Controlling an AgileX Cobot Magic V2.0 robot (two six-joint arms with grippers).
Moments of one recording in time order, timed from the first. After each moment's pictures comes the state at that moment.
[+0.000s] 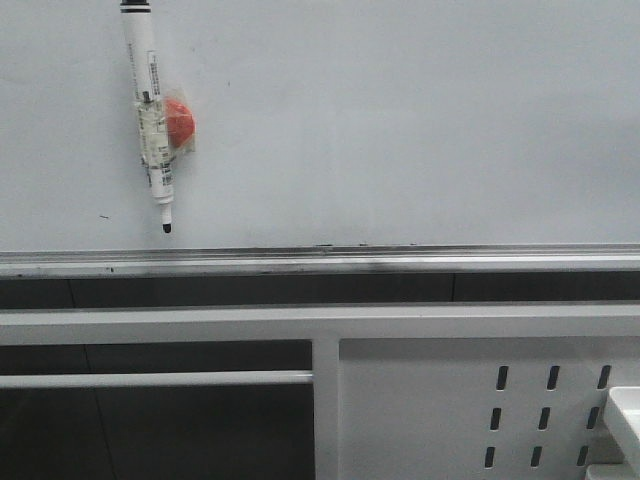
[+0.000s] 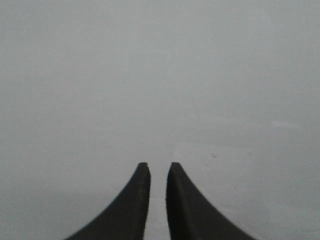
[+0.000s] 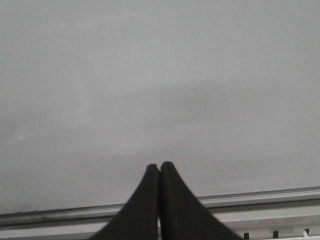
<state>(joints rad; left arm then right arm) -0.05 0.35 -0.28 -0.04 -0.15 -0.07 -0.04 0.37 -0.41 0.19 0.34 0.04</state>
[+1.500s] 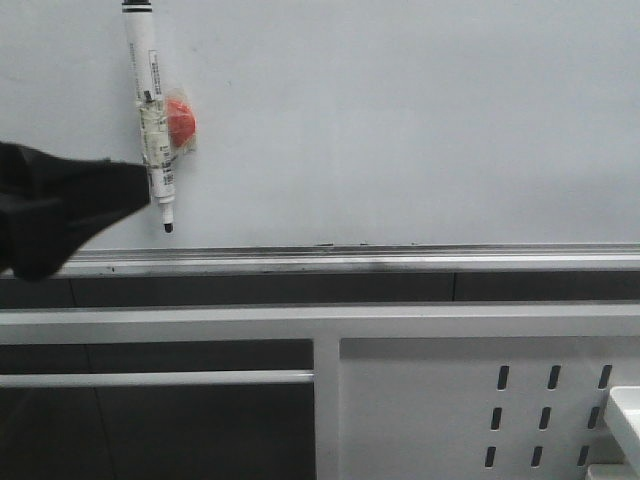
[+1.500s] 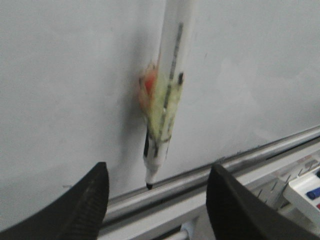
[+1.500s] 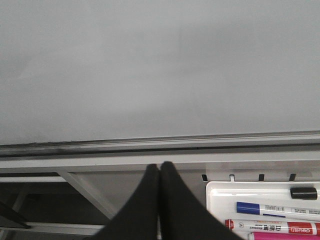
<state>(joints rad) -0.68 1.46 -0.16 -0.06 -1.11 -0.15 0.00 0.39 -0.41 0.29 0.51 -0.06</state>
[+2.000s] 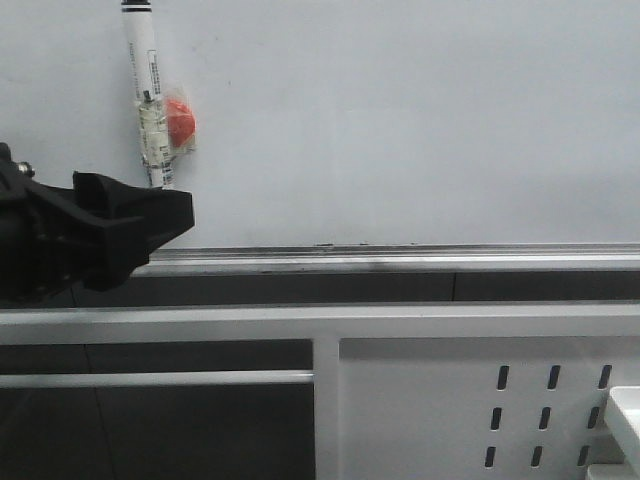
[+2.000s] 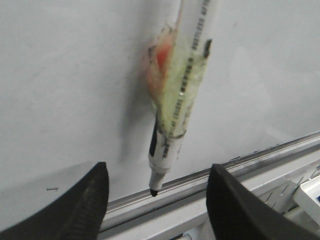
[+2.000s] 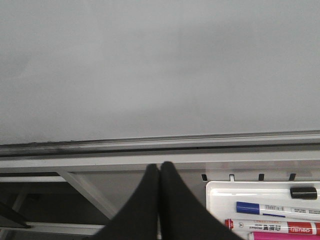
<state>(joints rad) -0.69 1.61 -0.25 -0.09 -1.14 -0.19 0.00 0.39 -0.41 0.29 0.51 -0.06</state>
